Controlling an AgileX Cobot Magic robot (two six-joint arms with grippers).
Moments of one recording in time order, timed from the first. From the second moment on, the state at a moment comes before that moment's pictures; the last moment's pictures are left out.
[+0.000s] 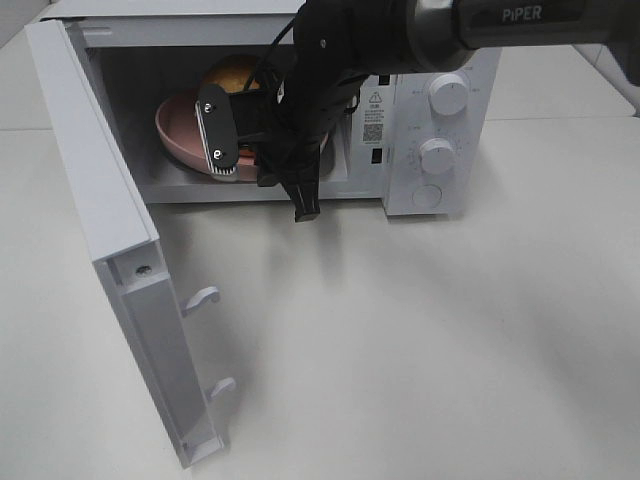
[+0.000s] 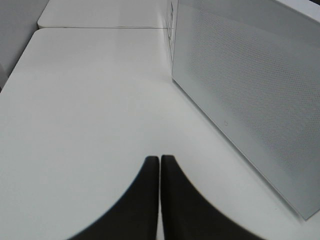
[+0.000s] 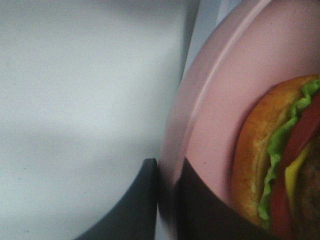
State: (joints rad) left arm 0.01 0.00 -0.50 -0.10 1.04 0.06; right arm 0.69 2.24 -1.75 0.04 0.55 -1.22
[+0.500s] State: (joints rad) left arm 0.01 0.00 -0.50 -0.10 1.04 0.06; right arm 0.68 2.26 -1.78 0.02 0.53 -0.96
